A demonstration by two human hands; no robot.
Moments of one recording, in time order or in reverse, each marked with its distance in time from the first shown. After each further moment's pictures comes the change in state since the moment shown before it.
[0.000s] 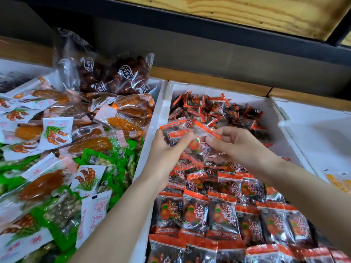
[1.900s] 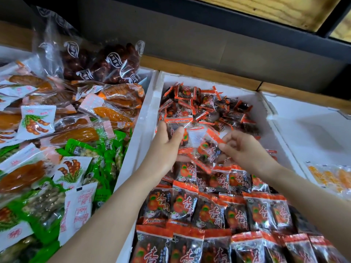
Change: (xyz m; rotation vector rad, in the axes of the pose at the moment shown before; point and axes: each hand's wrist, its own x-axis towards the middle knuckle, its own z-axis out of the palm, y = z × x) left_hand -0.009 0.000 0.012 0.243 -0.142 -0.037; right_hand -0.009 0.032 -0.028 -0.329 0.129 0.002
